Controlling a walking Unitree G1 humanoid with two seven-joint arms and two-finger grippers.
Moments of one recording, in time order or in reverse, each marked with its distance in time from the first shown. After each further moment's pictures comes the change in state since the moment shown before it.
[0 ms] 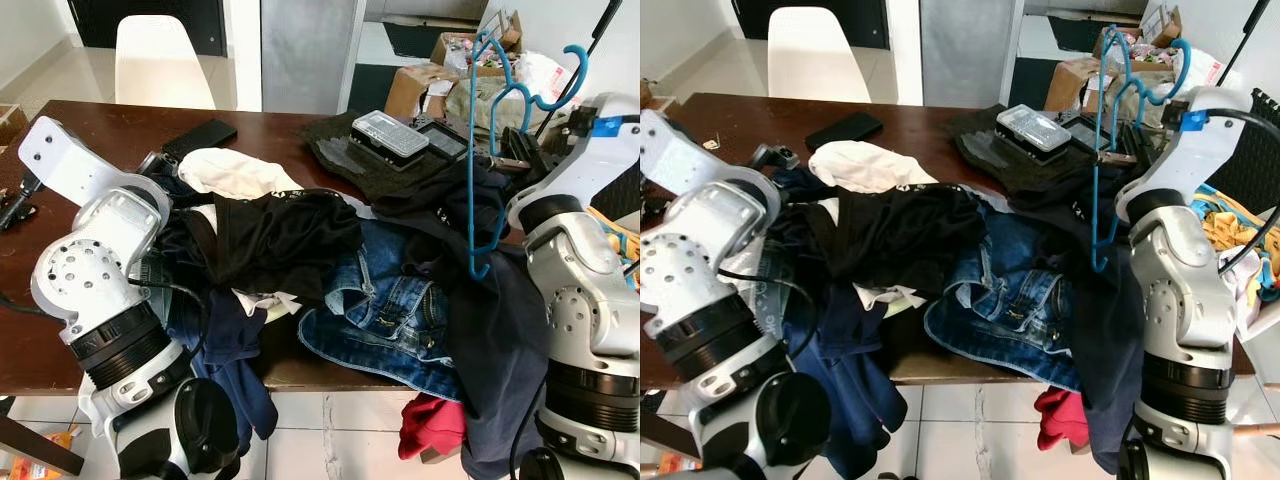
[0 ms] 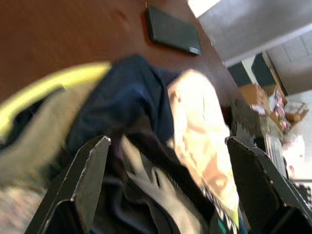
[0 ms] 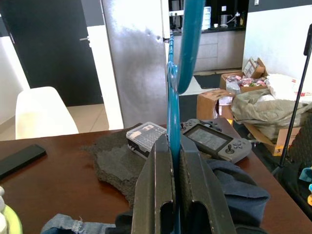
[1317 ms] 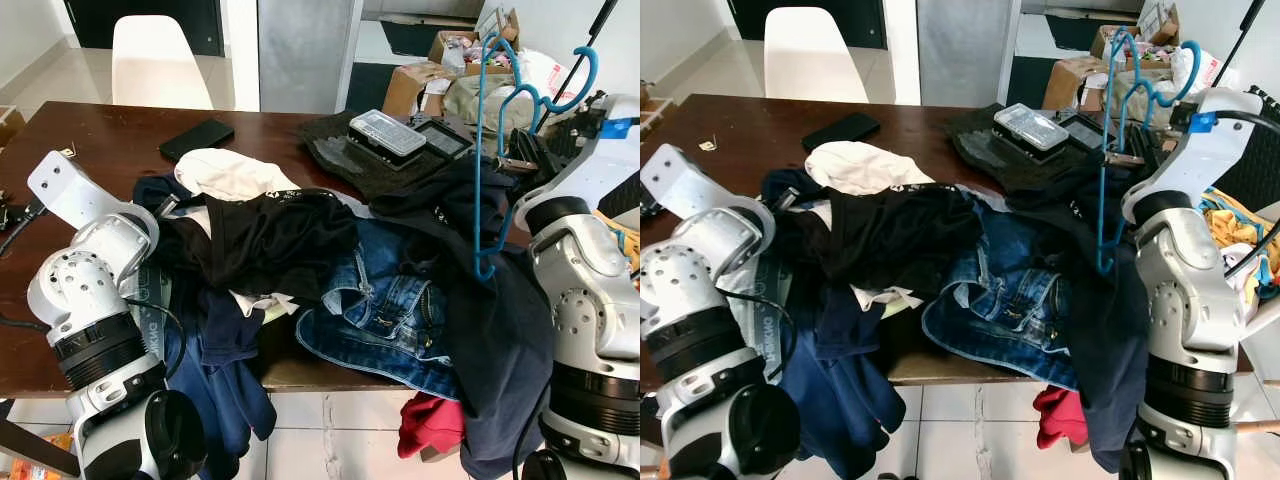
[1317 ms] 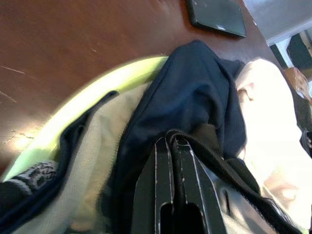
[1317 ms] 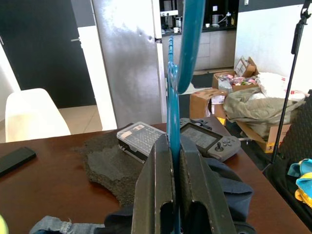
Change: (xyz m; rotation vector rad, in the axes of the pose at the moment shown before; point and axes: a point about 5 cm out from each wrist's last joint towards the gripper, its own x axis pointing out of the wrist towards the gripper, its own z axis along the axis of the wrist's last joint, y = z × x) left arm 0.030 0.038 0.004 0.106 0.036 0.054; right arm -0.002 -0.006 0.001 -0.003 -0.003 -0.027
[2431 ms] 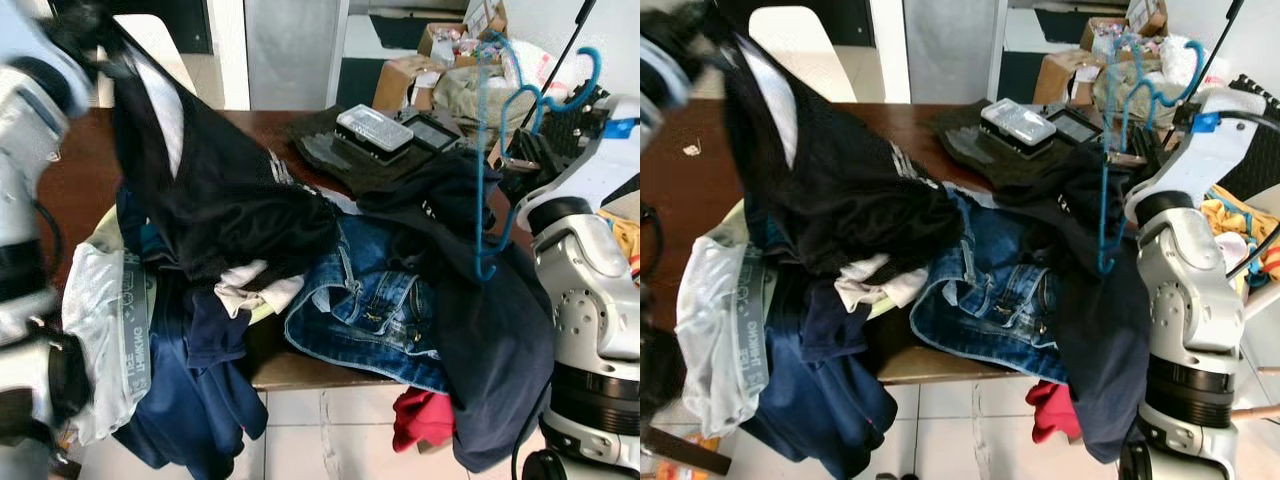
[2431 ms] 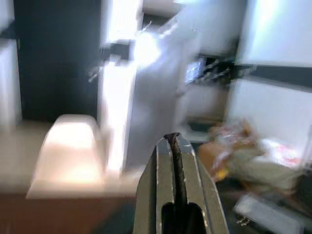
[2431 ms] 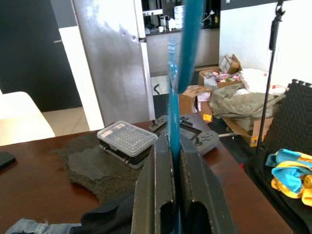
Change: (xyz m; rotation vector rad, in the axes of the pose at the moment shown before) left arm -0.092 -0.086 0.161 0.652 -0.749 -0.744; right arm -0.001 -0.004 0.001 0.001 -0.003 -0.023
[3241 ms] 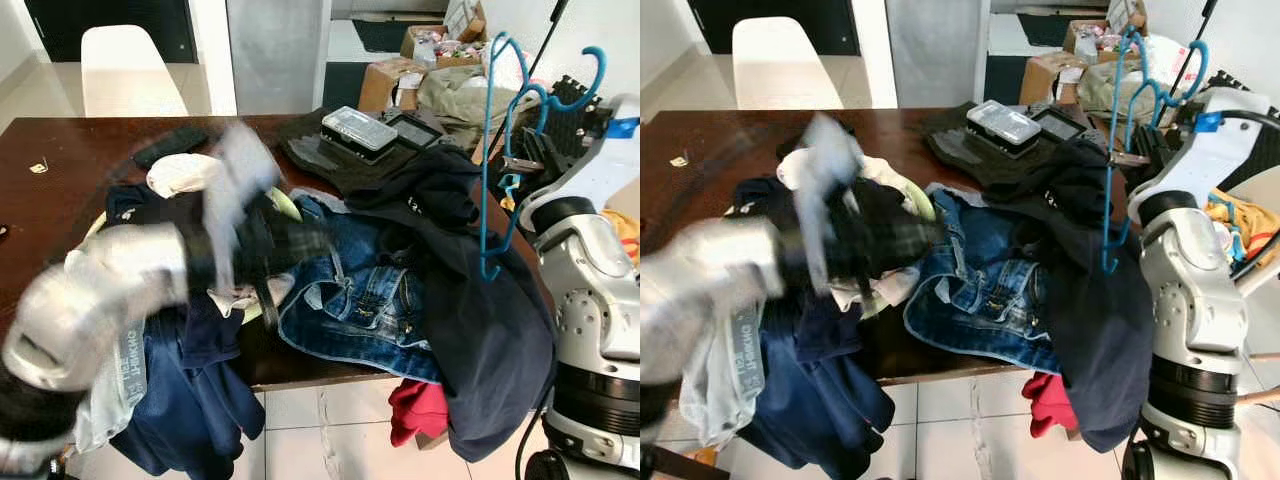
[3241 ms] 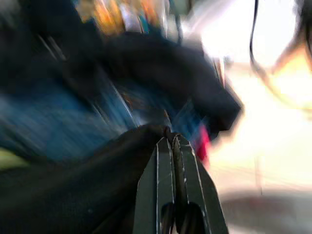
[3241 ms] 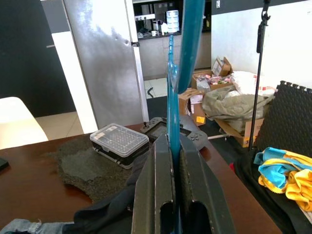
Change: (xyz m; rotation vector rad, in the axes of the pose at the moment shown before) left arm -0.139 -0.168 -0.157 -0.076 0.685 -1.143; right arm 0.000 0.000 0.000 -0.008 0.004 0.006
